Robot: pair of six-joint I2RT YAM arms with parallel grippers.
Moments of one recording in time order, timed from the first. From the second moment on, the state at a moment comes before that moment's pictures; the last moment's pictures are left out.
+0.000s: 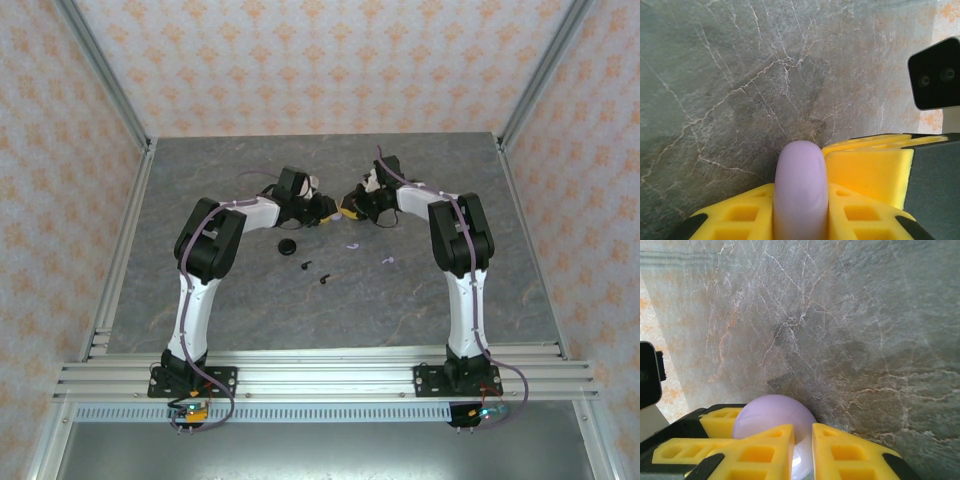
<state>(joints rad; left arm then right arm) -0.38 2.25 1.46 0.01 0.58 -0.89 0.29 2.21 1.52 -0.29 -0.67 0.77</state>
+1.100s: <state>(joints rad) -0.36 1.62 1.42 -0.32 0.90 -0.29 0.18 1.38 1.25 -0.39 -0.91 0.38</state>
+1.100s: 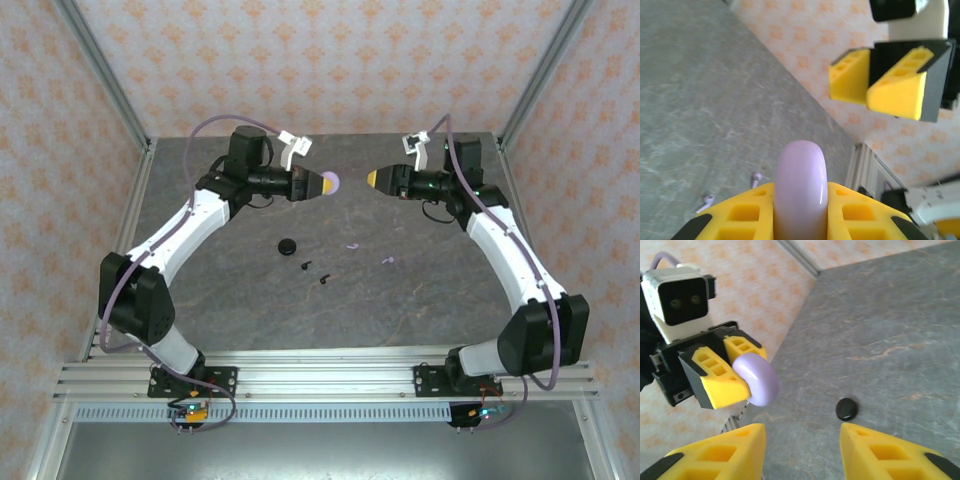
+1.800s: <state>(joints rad) -0.41 1.57 1.52 -0.57 1.01 -0.09 0.33 1.39 1.38 -0.59 -1.03 0.17</state>
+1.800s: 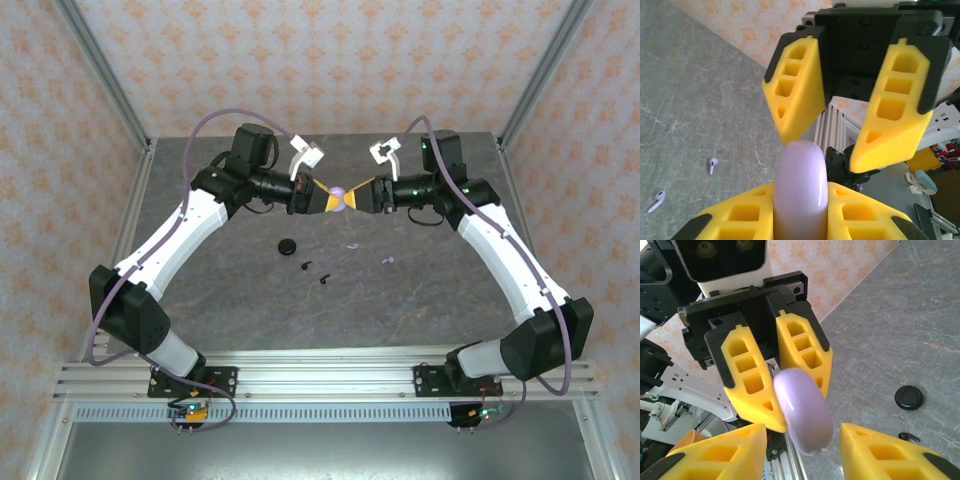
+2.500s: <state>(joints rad) -0.42 1.55 1.52 -0.57 0.99 -0.14 0.35 1.42 1.41 -0.61 -1.05 0.15</state>
